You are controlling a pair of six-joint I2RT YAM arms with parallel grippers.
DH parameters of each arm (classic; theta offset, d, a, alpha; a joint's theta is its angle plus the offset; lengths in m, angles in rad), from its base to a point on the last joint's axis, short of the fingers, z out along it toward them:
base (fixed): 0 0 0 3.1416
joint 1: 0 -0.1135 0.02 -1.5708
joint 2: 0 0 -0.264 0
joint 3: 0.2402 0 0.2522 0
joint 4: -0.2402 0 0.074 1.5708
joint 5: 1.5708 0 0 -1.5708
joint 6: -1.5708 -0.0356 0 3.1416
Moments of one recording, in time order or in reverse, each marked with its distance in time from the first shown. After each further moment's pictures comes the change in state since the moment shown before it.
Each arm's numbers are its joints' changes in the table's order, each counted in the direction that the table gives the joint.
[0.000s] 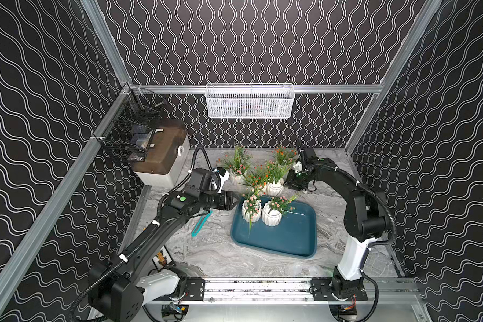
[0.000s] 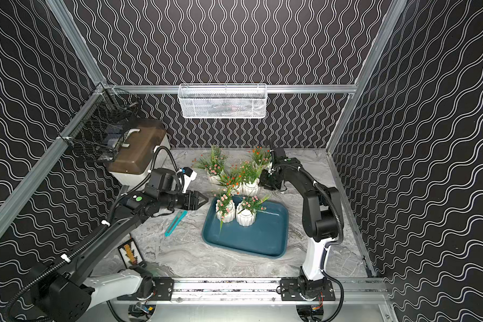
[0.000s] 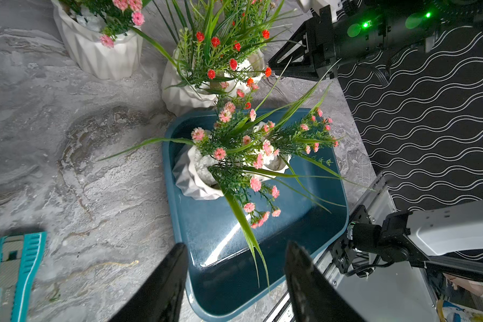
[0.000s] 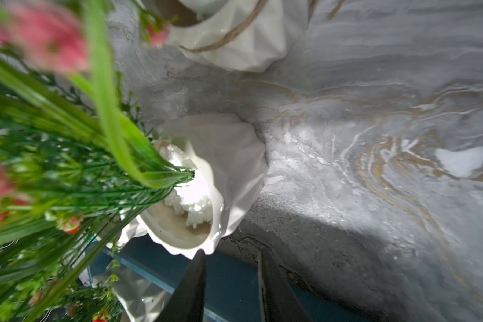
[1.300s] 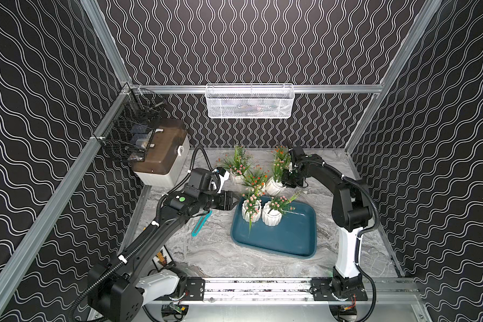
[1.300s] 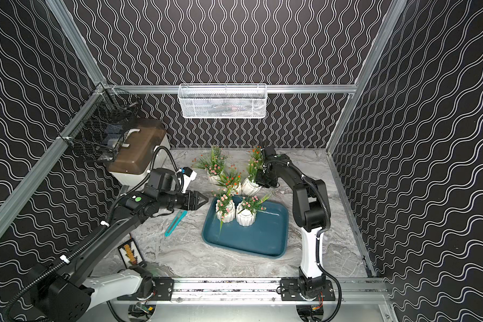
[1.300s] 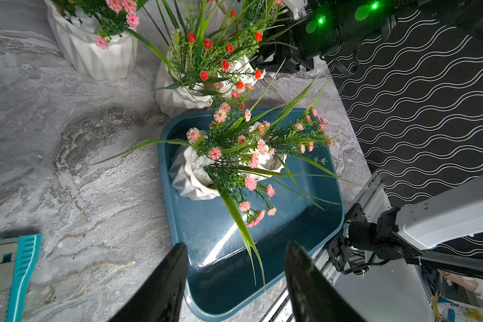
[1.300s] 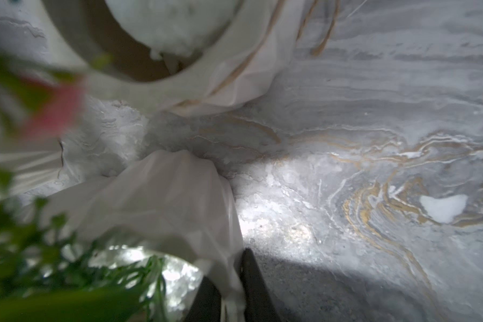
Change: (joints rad) left arm -0.003 0.009 -0.001 0.002 0.016 0.000; right arm -0.055 -0.167 0.180 -0.084 0.184 0.000
